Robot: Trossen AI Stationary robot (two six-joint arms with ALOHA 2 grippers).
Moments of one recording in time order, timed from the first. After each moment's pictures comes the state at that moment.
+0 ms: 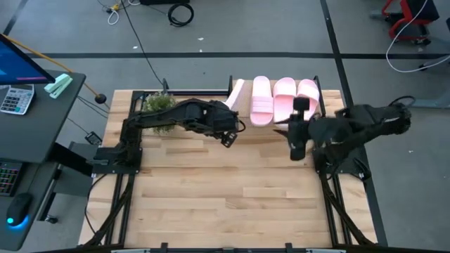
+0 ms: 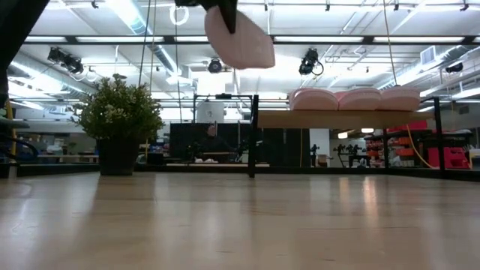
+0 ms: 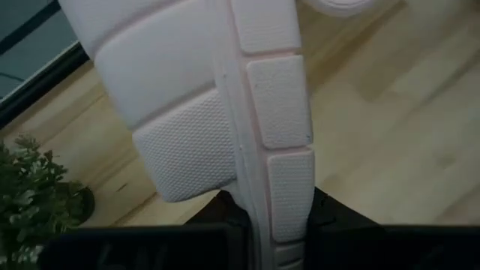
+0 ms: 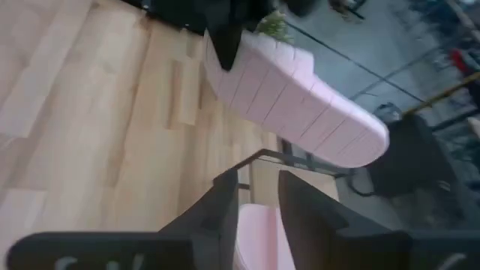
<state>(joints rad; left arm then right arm) -0.02 2.03 2.35 -1.57 -0.39 -0.85 0.31 1.17 1.51 -1.04 0.58 -0.16</state>
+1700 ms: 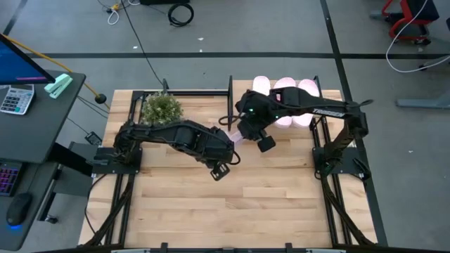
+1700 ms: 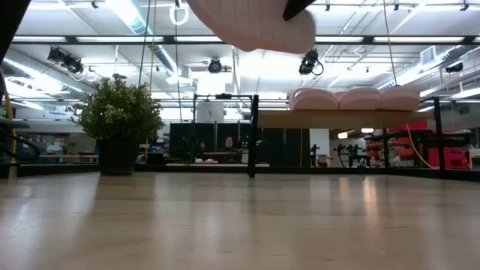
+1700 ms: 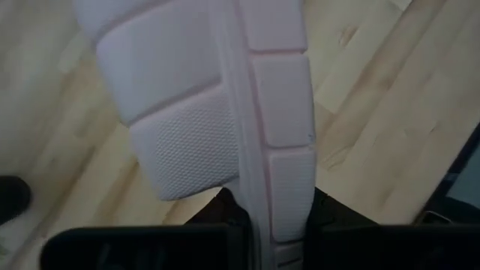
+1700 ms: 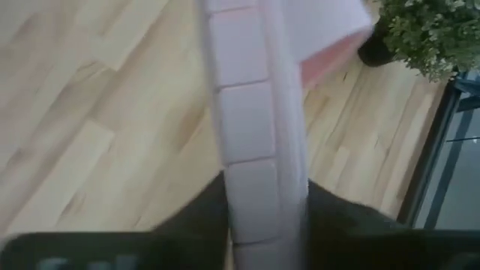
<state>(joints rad) -0.21 2.00 2.35 -1.58 -0.21 -0.75 -0.12 1.70 1.88 -1.21 -0.10 -0.60</state>
